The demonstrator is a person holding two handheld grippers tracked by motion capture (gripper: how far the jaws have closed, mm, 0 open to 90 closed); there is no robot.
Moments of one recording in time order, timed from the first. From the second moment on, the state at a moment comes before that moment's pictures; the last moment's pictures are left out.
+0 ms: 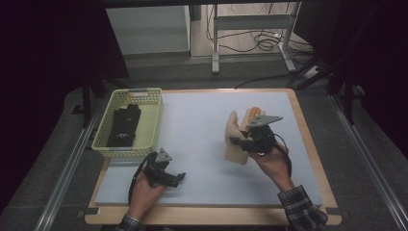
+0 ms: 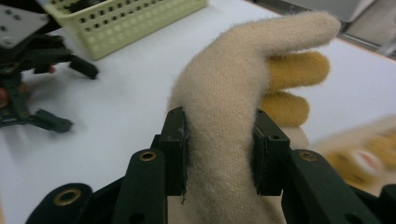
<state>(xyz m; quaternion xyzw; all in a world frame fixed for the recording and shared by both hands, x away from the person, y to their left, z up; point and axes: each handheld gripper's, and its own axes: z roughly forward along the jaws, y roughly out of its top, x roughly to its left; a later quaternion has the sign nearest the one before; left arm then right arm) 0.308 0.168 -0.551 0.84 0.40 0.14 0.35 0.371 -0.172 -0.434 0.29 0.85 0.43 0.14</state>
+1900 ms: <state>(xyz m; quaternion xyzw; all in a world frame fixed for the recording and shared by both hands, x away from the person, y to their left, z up) 0.308 0.168 -0.551 0.84 0.40 0.14 0.35 0.404 -0.197 -0.489 0.36 0.84 0.37 0.18</state>
